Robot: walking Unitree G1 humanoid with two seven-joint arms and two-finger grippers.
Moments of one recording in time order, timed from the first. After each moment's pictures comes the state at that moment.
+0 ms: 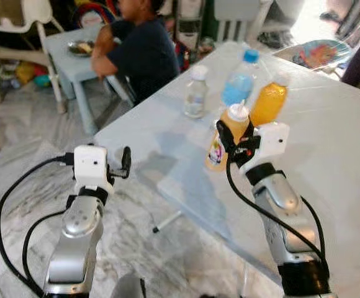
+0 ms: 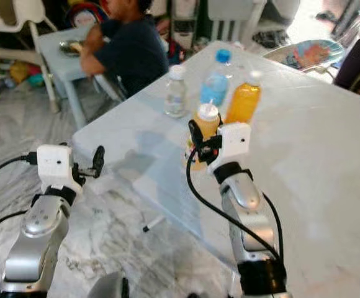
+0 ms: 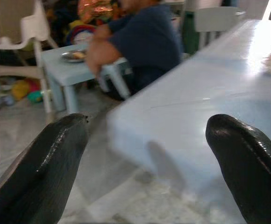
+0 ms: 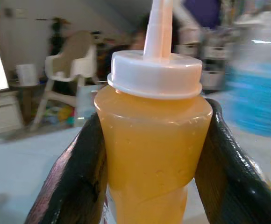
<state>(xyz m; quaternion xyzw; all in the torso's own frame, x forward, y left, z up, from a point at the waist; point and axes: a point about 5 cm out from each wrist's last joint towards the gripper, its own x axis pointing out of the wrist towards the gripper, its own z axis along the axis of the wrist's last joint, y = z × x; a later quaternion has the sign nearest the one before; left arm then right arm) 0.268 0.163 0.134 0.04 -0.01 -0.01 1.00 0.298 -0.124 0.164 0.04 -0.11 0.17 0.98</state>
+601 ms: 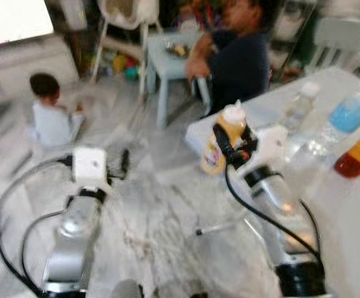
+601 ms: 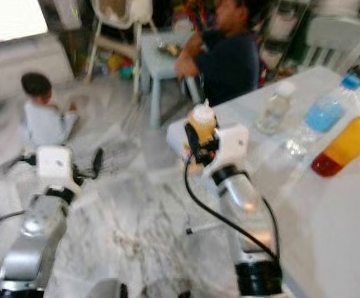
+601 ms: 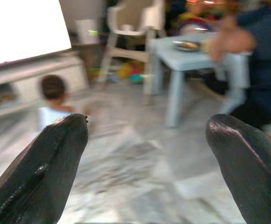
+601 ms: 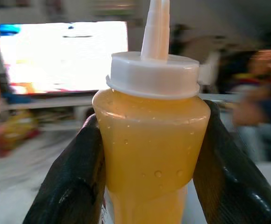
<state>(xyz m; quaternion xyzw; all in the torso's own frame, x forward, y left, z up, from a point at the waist) 0.267 0.172 0.130 0.05 0.01 0.01 1.00 0.293 -0.102 0.161 0.06 -0.10 0.23 0.97</state>
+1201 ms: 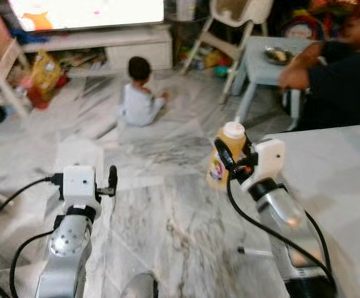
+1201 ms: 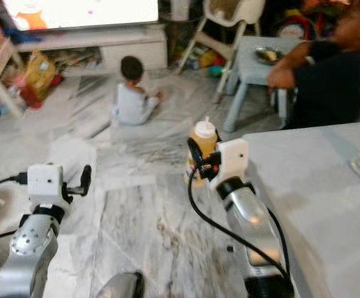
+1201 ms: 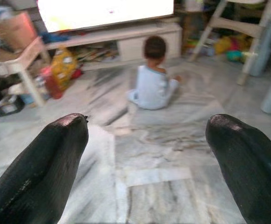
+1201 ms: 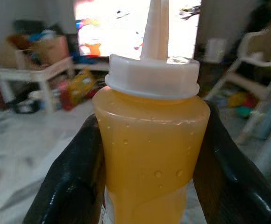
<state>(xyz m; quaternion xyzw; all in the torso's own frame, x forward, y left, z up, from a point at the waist) 0.248 0.187 0.110 0.07 0.03 0.03 1.00 0.277 -0.138 0.128 0.03 -0.05 0.18 0.98</state>
